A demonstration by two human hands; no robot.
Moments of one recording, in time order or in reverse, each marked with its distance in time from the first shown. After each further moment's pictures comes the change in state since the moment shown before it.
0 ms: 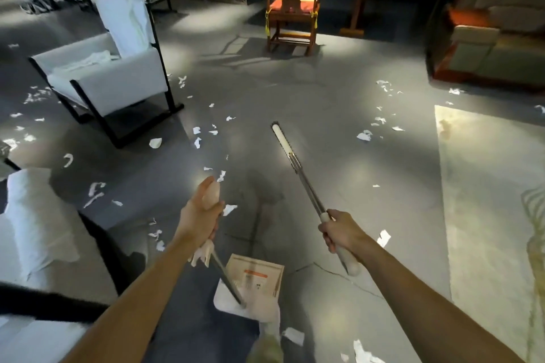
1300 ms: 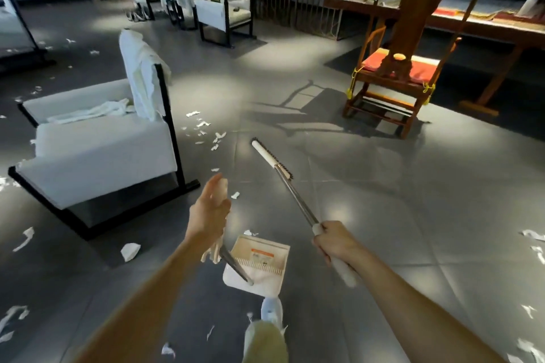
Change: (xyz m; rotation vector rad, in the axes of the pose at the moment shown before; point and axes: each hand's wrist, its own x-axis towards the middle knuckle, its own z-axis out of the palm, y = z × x) left_hand 1.043 0.292 0.121 -0.107 0.376 -0.087; right_hand 0.969 -0.656 -0.083 -0.510 -0.209 -0.234
